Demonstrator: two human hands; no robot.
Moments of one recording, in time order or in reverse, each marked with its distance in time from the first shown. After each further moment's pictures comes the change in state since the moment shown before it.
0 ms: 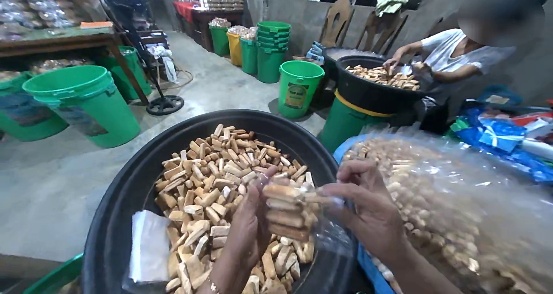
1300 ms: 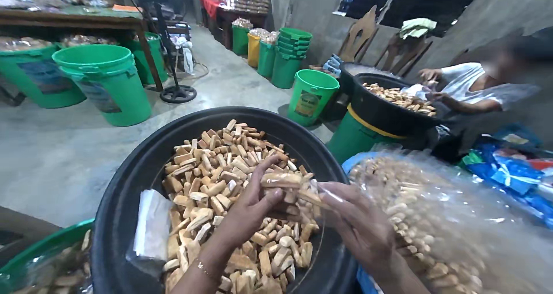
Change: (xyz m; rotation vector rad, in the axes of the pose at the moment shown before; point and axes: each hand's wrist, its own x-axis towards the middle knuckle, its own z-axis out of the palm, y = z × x) left_hand -0.001 0.035 -0.011 0.555 -0.132 0.083; right_hand -0.010 0.007 0.014 -0.189 -0.075 -0.234
